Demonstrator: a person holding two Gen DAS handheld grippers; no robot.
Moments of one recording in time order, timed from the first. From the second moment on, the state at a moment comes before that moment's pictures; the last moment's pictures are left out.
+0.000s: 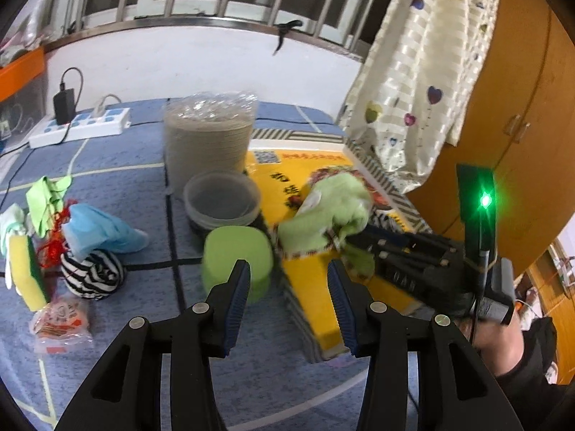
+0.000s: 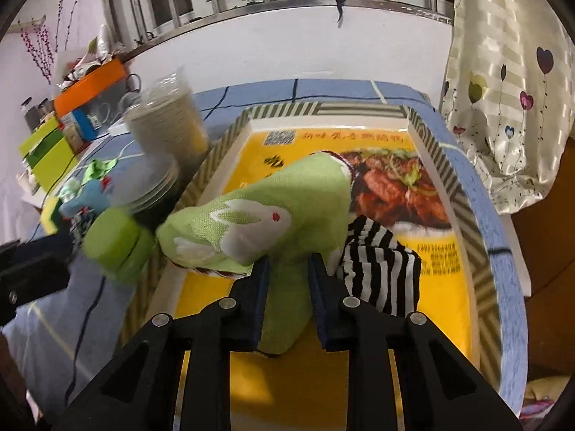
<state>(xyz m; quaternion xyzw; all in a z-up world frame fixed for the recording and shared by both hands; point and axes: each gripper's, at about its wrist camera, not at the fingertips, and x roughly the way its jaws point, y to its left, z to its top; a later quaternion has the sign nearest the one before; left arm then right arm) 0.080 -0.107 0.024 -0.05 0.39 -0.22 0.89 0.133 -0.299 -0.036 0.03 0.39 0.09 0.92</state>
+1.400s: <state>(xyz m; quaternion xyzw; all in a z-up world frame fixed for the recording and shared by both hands) 0.055 -0.014 0.066 -0.01 0.34 -0.03 0.94 0.062 -0.188 0.050 0.00 0.30 0.21 0.93</state>
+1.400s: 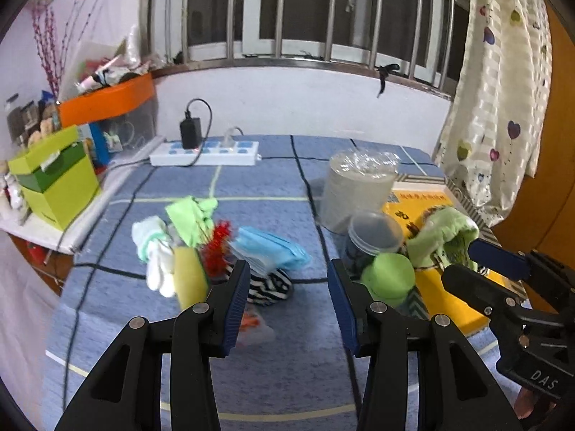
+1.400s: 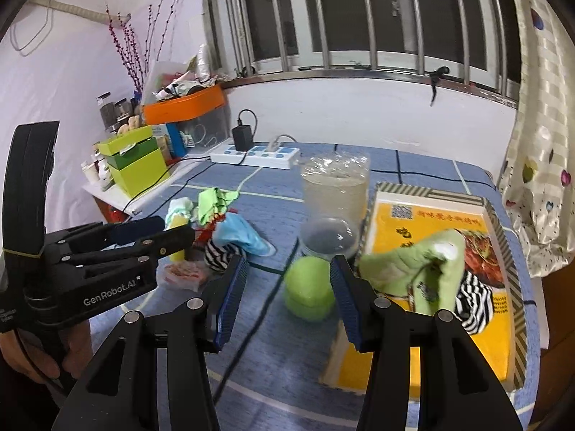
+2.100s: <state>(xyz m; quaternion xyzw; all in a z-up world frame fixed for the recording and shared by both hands) 0.039 0.007 0.050 -0.03 0.35 0.01 0.94 0.063 -0.155 0.038 -0.02 0.32 0.25 0.91</state>
